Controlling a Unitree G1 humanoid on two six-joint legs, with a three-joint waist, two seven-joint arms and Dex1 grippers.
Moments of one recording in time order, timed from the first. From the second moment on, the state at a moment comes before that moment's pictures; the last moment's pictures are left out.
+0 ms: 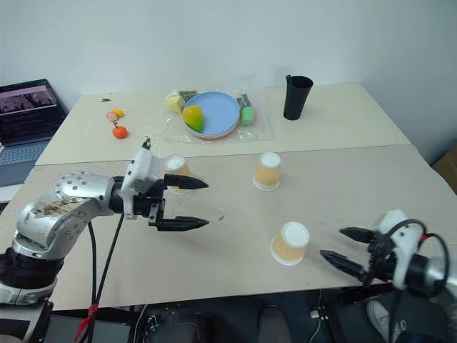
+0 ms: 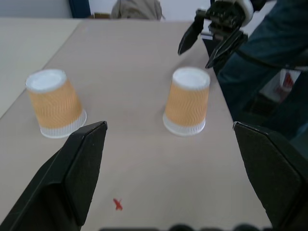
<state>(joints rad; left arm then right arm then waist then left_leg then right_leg) -0.52 0.76 -0.12 -0.32 -0.56 0.60 -1.13 0.30 -0.80 -0.45 -0.48 0.56 0.57 0.96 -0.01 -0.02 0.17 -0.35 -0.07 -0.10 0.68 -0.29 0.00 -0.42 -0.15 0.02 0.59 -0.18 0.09</state>
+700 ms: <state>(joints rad) -0.58 0.67 -0.03 -0.27 -0.67 0.66 -1.06 0.24 -0.73 -0.35 -0.57 0.68 0.64 0.86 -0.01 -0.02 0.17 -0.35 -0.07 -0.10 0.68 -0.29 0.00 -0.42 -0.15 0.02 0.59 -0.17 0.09</state>
